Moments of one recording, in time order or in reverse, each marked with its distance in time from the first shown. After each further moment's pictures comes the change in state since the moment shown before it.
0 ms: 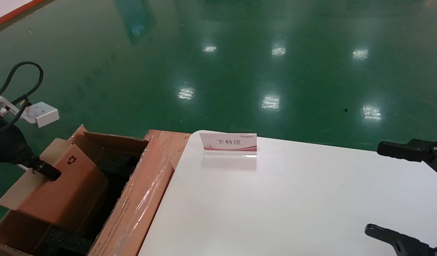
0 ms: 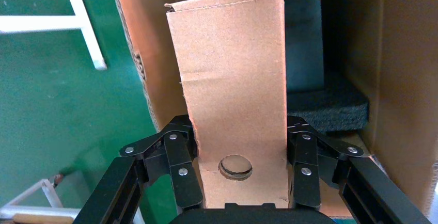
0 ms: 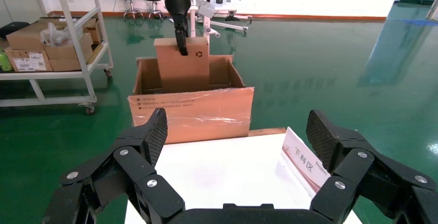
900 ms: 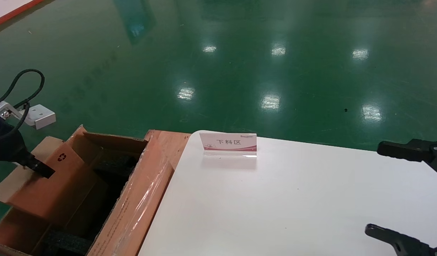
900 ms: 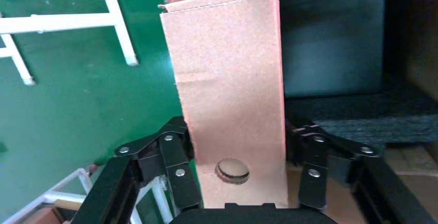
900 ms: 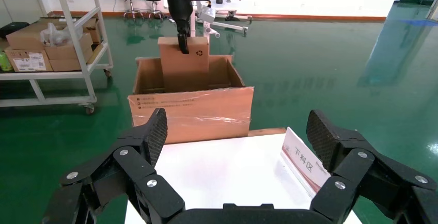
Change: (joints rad) left arm 0.120 0.018 0.016 0.092 0.050 -0.114 0.055; right arm 0.000 0.001 -0.001 0.000 0.001 0.001 -0.001
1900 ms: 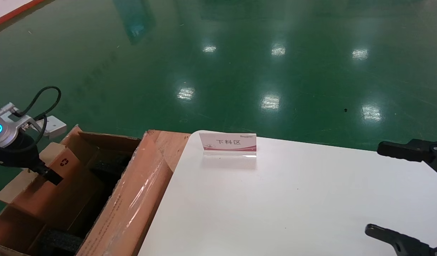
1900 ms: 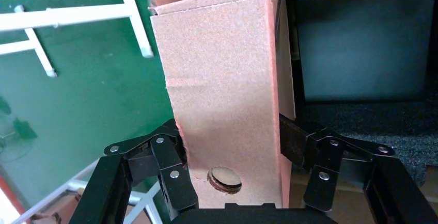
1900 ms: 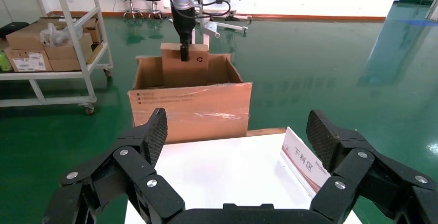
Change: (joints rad) left arm 0.212 0.059 0.007 0.099 -0.005 -0.116 -0.018; right arm 0.000 0.001 -0.002 0.000 0.001 0.001 -0.001
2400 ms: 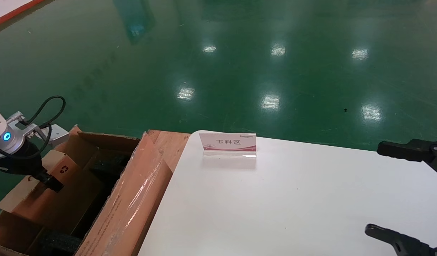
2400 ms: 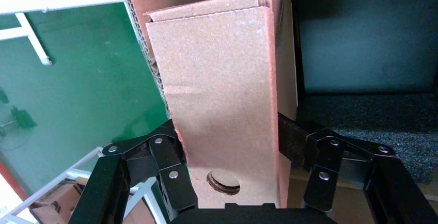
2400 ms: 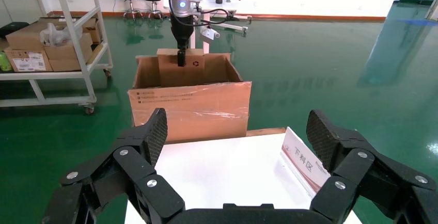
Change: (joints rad) left arm 0.074 0.022 0.000 0.044 -0.018 -0.011 -0.002; right arm 0.000 0.000 0.000 0.000 0.000 0.000 0.000
